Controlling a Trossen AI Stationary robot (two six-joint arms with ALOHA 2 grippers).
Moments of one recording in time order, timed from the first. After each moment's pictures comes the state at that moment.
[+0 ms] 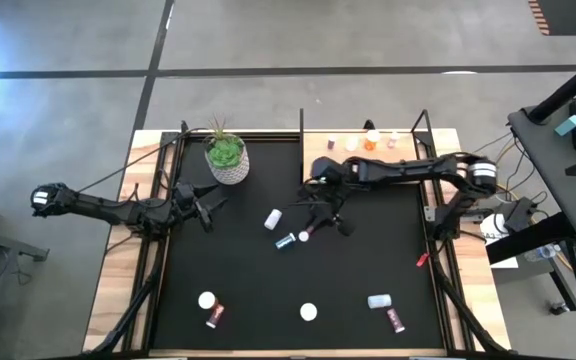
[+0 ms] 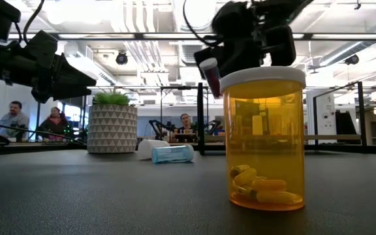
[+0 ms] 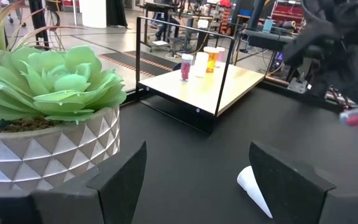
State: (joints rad) left arm -0.15 0.37 0.00 0.15 -0.71 -0.28; right arm -0.21 1.67 1.10 -0.28 -0.77 -0.79
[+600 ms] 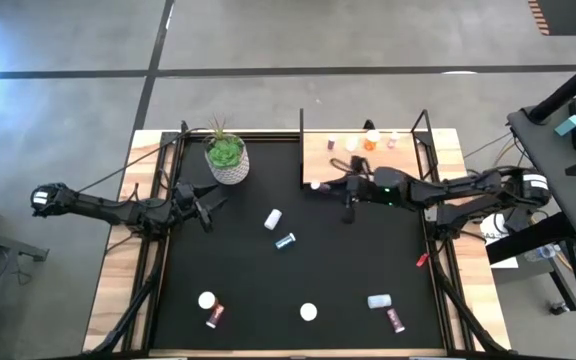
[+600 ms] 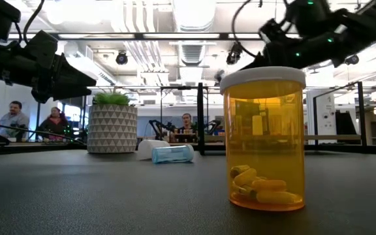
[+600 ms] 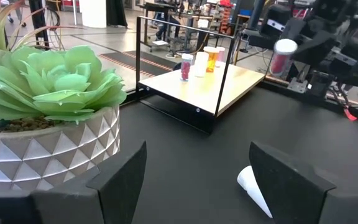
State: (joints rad) left arm -0.15 0.37 0.00 0.15 -0.71 -0.28; right arm -0.21 1.26 0.43 0.62 0.04 -0.21
